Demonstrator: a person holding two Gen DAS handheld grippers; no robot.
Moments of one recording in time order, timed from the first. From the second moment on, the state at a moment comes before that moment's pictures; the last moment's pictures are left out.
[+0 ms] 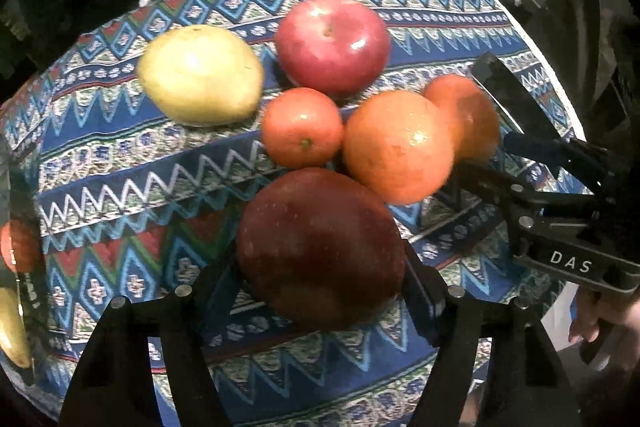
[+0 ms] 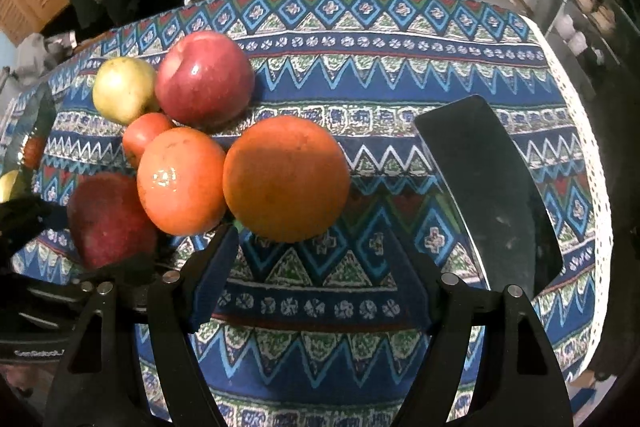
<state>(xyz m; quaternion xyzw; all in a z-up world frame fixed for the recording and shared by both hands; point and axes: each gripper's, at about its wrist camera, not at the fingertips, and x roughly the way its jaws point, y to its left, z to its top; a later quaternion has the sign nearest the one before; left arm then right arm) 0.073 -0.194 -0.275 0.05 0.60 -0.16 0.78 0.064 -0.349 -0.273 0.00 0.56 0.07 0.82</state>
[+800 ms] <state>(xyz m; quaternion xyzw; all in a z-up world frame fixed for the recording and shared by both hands) 0.087 -0.149 -0.260 0.00 0.59 -0.14 0.79 0.077 -0.332 -0.290 -0.05 0.55 0.12 0.83</state>
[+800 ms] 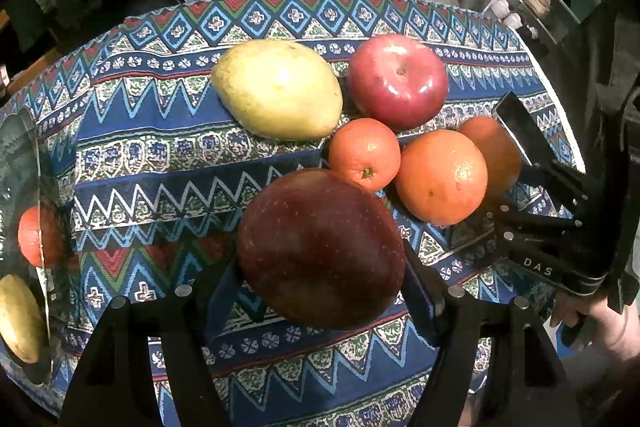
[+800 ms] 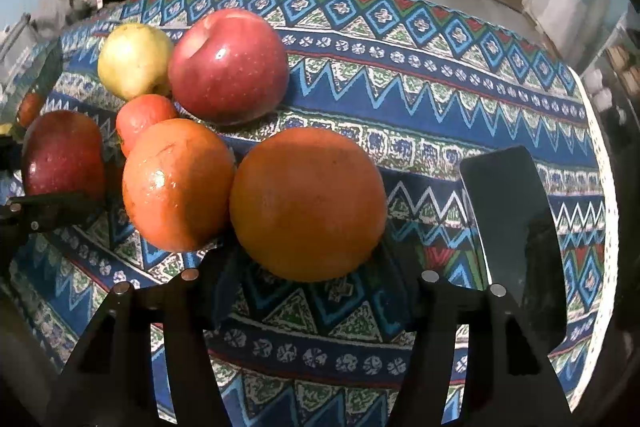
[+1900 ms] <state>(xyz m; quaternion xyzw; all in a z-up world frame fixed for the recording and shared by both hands) 0.092 -0.118 -0.240 -0.02 0.57 -0.12 0.81 0.075 -0.356 -0.241 0.06 0.53 0.10 0.84</state>
